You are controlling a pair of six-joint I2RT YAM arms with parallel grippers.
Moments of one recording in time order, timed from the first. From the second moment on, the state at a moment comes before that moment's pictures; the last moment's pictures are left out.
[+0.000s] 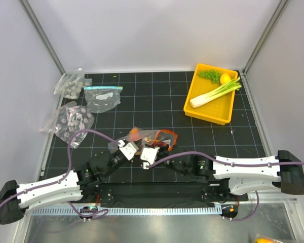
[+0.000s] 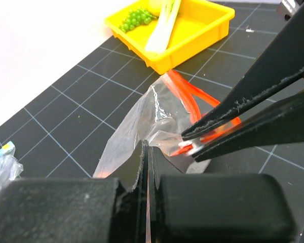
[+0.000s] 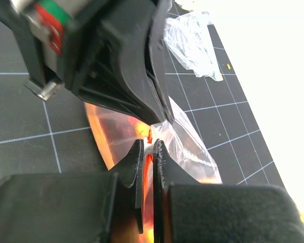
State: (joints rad) left arm -1.14 0.63 0.28 0.36 -0.31 0.28; right arm 1.37 1.13 0.69 0.22 0.36 -0.52
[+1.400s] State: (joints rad) left arm -1.11 0.58 0.34 0.28 0.03 0.26; right arm 1.28 0.88 0.61 0.16 0.11 -0.40
